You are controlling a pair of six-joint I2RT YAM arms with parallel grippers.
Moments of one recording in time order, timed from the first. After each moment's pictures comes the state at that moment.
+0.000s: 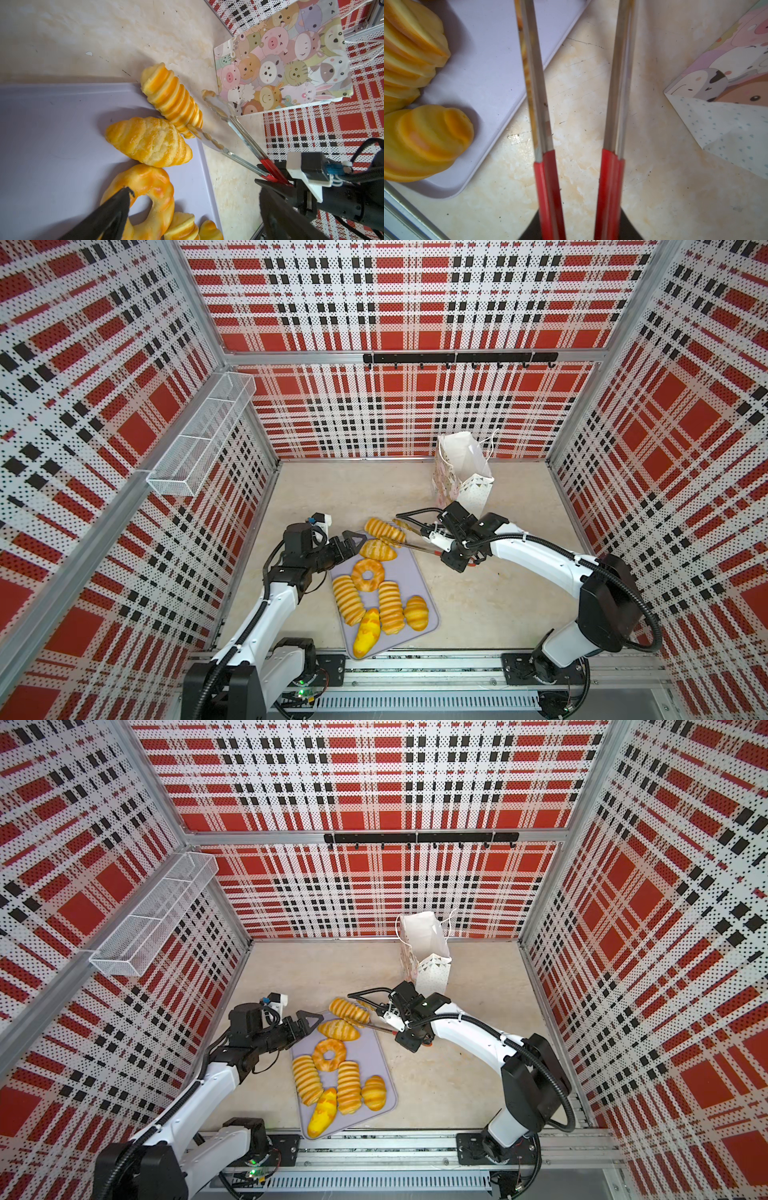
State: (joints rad) left arm -0.05 1.01 0.52 -0.15 0.62 -0.63; right arm 0.71 1.59 1.20 -0.84 0.02 -0.33
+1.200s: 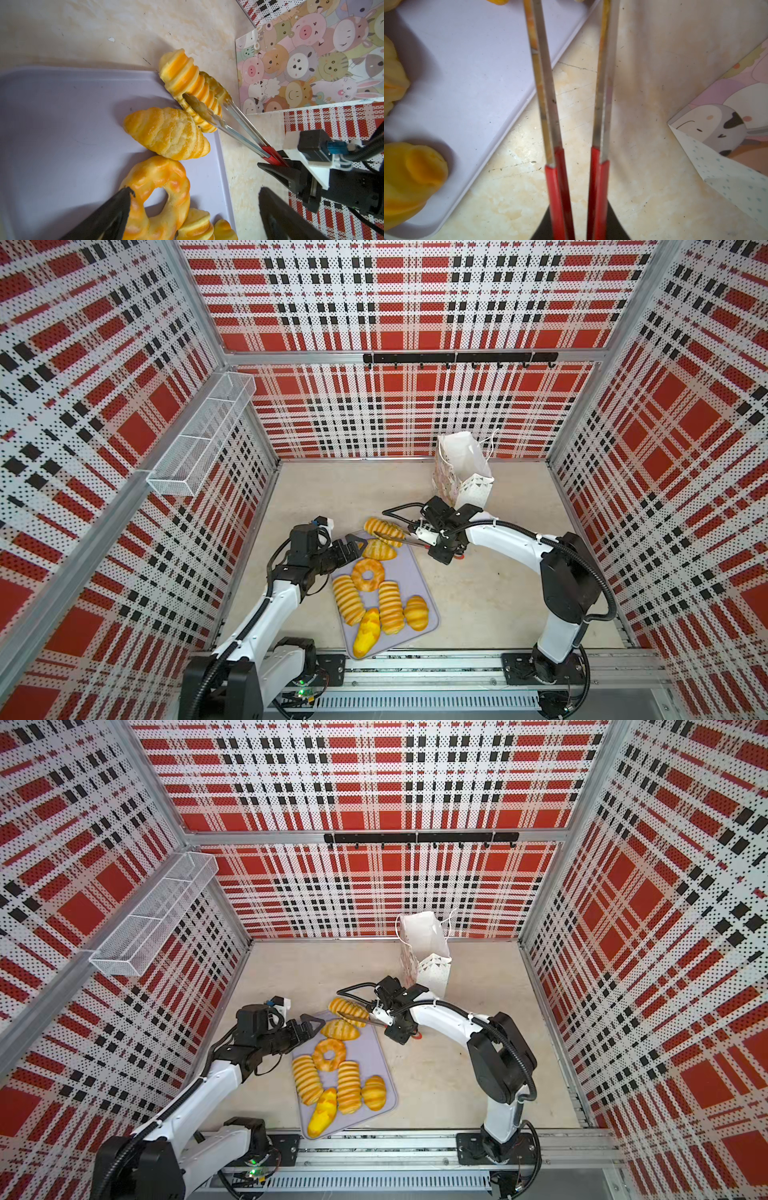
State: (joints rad) left arm -0.10 1.04 0.53 -0.22 0.51 -0.62; right arm 0.72 1.80 1.35 -0.85 0.05 -0.35
